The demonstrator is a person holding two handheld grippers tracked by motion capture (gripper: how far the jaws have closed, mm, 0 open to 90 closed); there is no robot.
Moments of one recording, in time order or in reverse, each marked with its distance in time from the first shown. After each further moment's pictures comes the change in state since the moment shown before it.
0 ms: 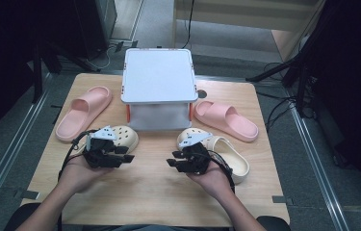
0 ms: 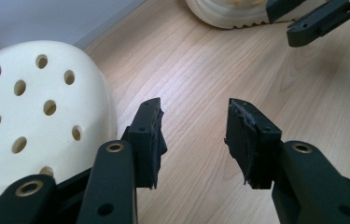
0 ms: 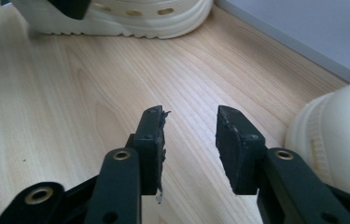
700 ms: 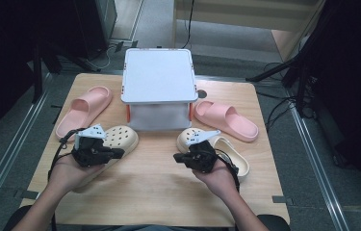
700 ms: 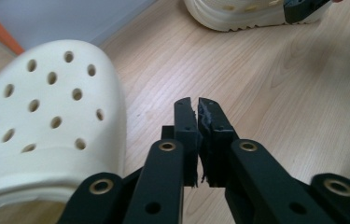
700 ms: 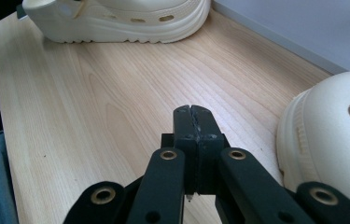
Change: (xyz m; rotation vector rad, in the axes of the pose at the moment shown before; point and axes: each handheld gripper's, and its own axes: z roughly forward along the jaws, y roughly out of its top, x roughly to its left) left arm 0.007 -0.004 -0.028 -0.015 -0.009 -0.007; right arm -0.005 0.001 -0.020 -0.012 0.030 0.036
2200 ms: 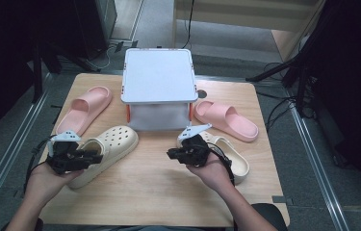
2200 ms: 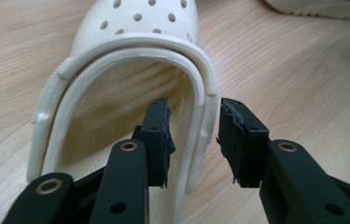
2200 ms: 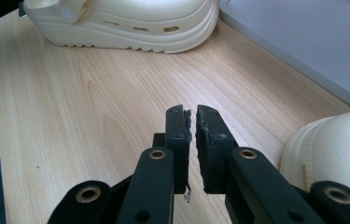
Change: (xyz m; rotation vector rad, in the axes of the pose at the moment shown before) left arm 0.024 -0.044 -0.026 0.004 0.133 -0.166; right arm -0.003 0.018 0.016 0.018 0.025 -0.047
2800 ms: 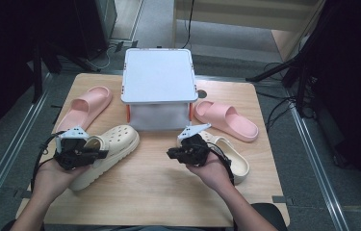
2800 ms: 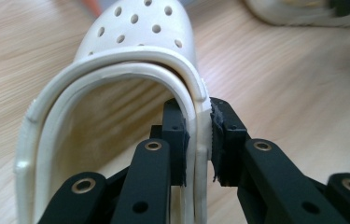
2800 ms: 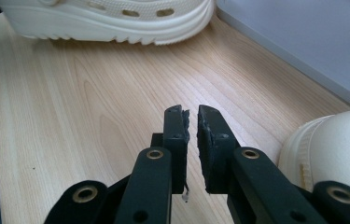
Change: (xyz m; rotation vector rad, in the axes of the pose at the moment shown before) left arm -0.016 0.019 0.003 -0.019 0.000 0.044; right arm -0.001 0.001 0.002 0.008 -0.010 0.007
